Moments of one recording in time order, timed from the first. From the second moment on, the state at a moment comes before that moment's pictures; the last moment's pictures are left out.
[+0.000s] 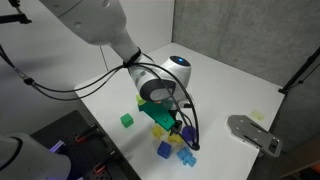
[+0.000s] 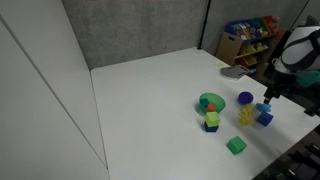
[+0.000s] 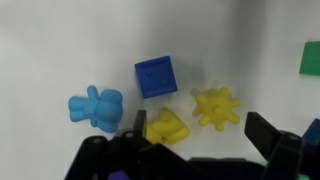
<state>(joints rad) -0.21 0.32 -0.18 -2.36 0.02 2.51 -0.38</state>
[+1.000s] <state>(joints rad) -0.30 0.64 -0.16 -2.33 -0.09 2.84 -0.39</state>
